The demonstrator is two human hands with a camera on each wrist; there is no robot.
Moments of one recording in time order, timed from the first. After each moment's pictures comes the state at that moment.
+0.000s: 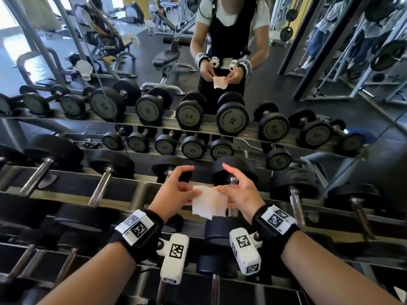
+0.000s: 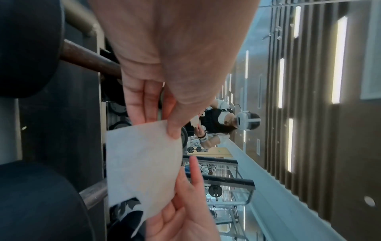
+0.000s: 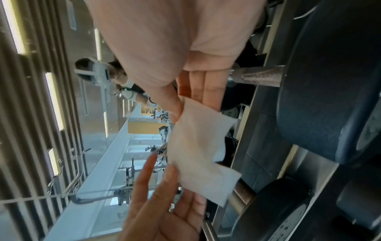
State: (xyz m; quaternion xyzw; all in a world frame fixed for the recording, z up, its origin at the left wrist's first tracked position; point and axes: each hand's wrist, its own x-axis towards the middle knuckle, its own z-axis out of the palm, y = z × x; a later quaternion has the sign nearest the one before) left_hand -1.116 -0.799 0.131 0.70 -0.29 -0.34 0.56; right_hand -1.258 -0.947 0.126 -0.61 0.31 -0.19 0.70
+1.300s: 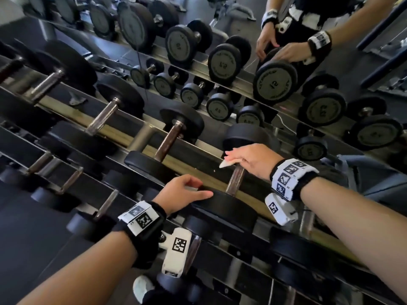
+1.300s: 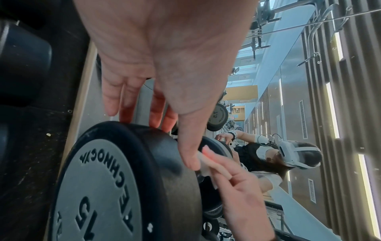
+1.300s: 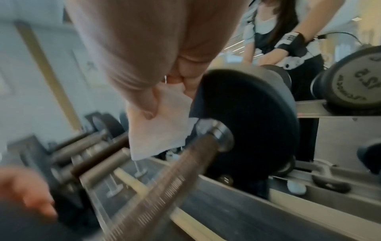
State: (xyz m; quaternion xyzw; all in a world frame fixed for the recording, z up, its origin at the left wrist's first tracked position) left_hand -1.174 -0.818 0.010 0.80 -0.15 -0.36 0.46; right_hand -1.218 -1.077 0.080 -0.98 -0.04 0.12 0.15
